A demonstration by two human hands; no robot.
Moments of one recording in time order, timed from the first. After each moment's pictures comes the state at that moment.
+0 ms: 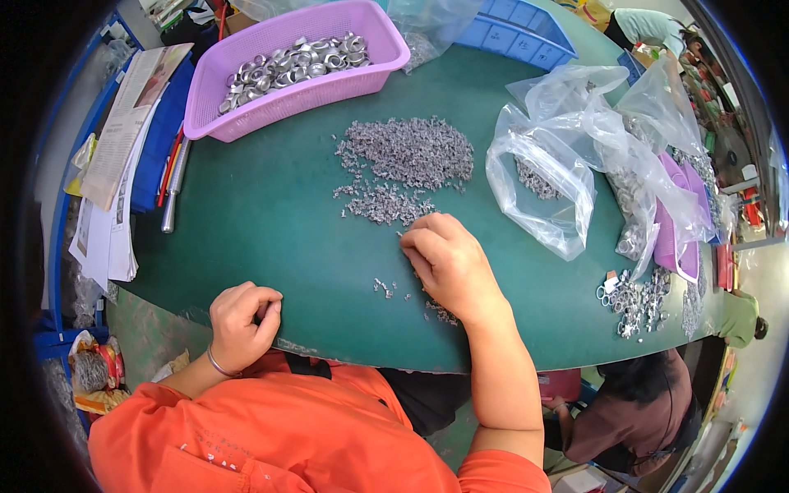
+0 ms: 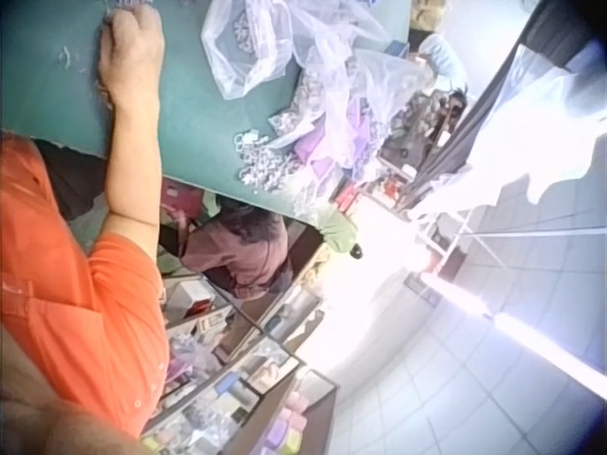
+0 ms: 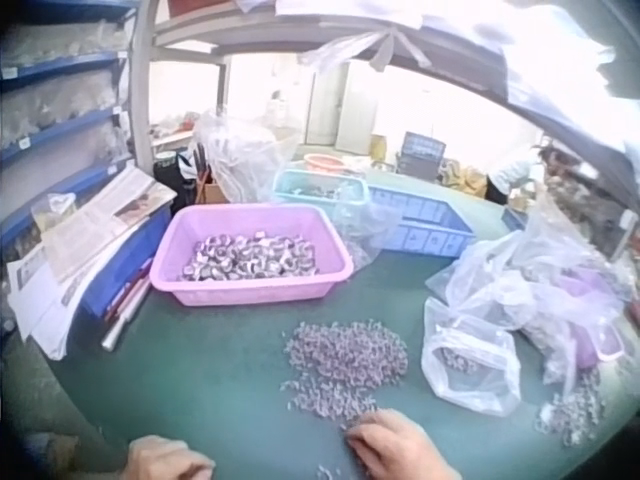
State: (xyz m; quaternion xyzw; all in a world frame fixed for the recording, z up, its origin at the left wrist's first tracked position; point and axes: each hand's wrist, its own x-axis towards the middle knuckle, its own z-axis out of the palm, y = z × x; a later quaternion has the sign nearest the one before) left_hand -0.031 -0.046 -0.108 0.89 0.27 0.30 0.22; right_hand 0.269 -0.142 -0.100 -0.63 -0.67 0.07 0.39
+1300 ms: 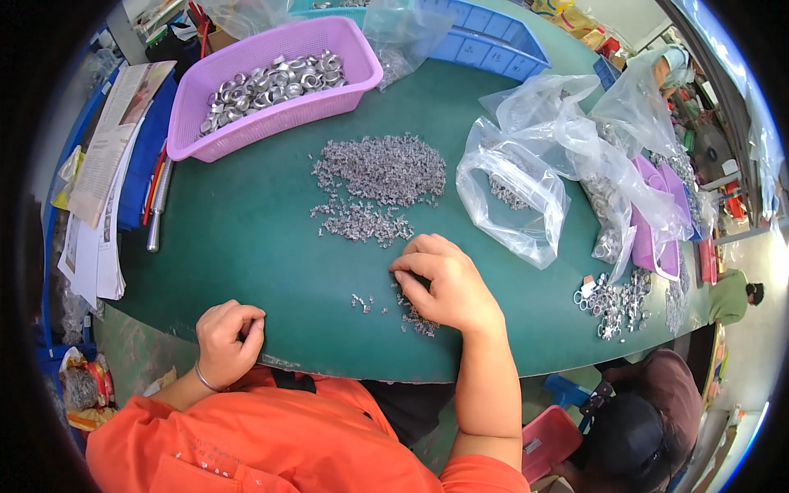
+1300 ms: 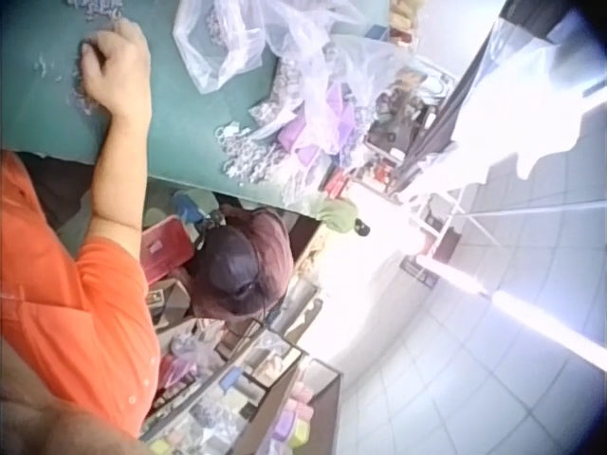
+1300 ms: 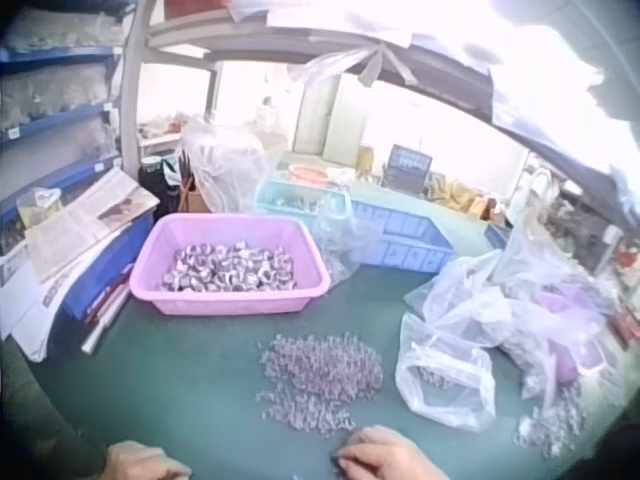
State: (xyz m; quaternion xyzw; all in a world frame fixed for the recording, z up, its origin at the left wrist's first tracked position) left_hand -0.030 -0.047 -0.108 0.88 0.28 0.30 0.23; right_hand 0.288 -0.157 -0.090 -0.64 -0.67 0.17 0.34
